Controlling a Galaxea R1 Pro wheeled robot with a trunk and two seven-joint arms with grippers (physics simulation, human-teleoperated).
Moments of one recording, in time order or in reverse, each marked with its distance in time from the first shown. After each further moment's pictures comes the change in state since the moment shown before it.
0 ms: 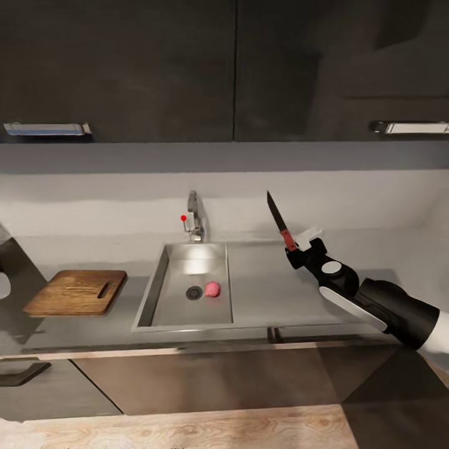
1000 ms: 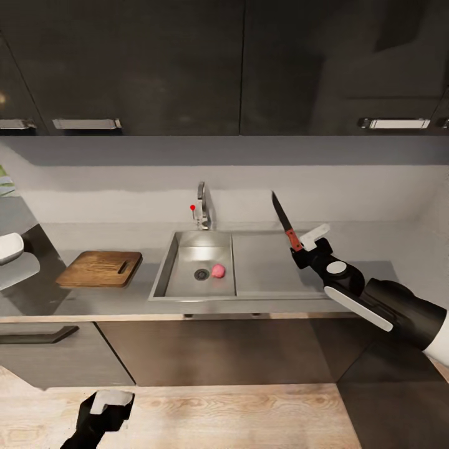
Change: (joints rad) left arm 0.000 0.083 0.002 -0.936 0.000 0.171 -0.018; right arm 0.000 -0.027 0.000 0.004 0.004 0.000 -0.001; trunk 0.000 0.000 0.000
